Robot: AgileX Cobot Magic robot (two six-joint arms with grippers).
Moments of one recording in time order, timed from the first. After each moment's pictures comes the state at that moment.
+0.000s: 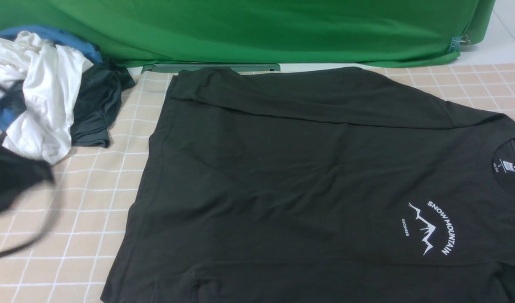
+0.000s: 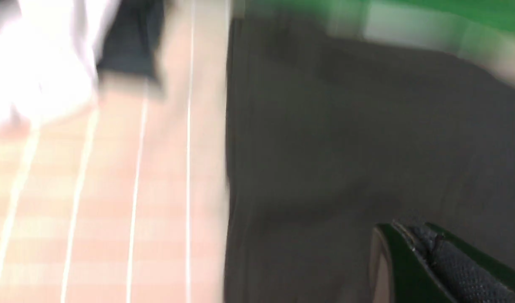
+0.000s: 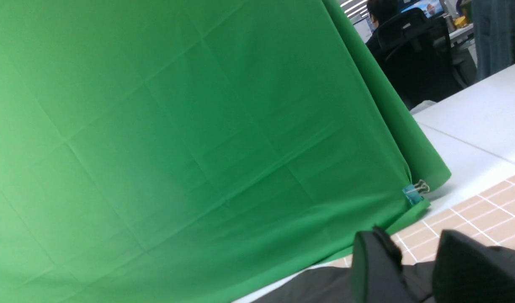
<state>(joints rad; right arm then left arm) -0.03 0.00 0.01 0.11 -0.20 0.45 -0.03 0.86 -0.81 -0.32 0.94 0.11</state>
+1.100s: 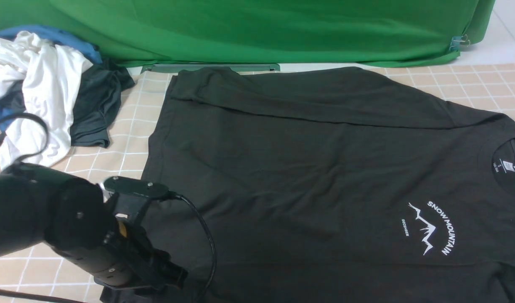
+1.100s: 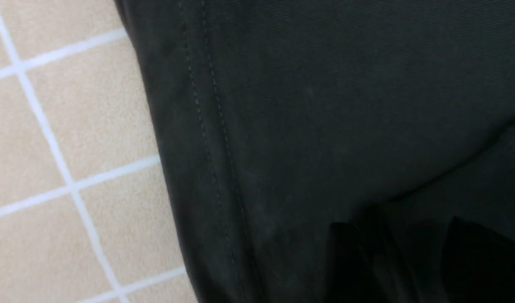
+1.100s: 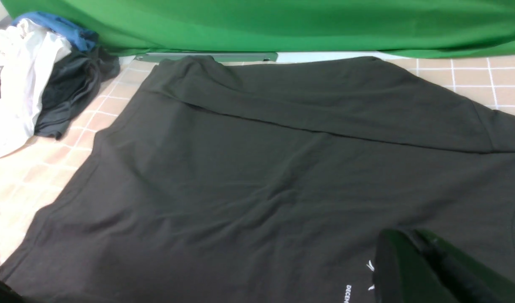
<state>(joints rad) 0.26 0.57 -0.66 0.14 0.56 0.10 -0.43 1.47 -0.64 -0.11 0.63 -0.01</state>
